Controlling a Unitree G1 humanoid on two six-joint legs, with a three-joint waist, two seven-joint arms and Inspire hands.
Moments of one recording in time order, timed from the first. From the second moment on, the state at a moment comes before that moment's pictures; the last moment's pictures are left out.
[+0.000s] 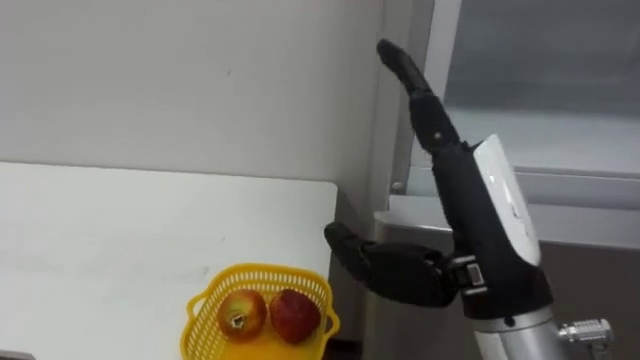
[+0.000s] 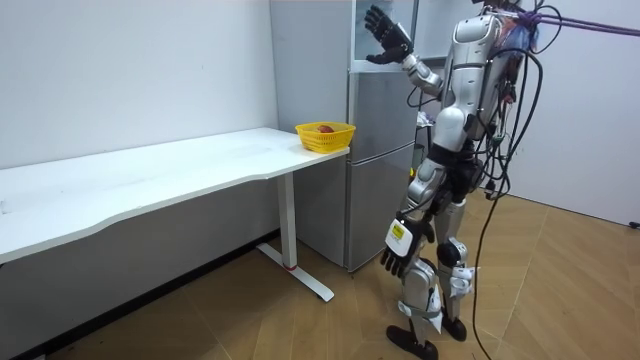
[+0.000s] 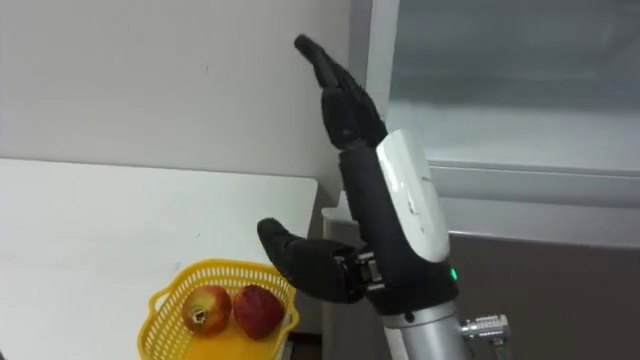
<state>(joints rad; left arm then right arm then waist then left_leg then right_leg) 0.11 0.22 -0.12 1.21 0.30 0.03 -0.12 -0.18 -0.30 0.26 -0.41 -0.45 -0.19 -0.33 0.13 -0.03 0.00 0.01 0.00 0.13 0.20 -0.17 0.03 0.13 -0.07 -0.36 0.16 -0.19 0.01</state>
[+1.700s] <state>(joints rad) 0.16 0.22 -0.08 1.17 0.29 0.05 -0.07 0.22 -0.30 0.03 -0.23 -0.40 -0.21 -0.62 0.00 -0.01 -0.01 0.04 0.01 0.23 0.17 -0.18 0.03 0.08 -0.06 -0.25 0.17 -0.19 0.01</state>
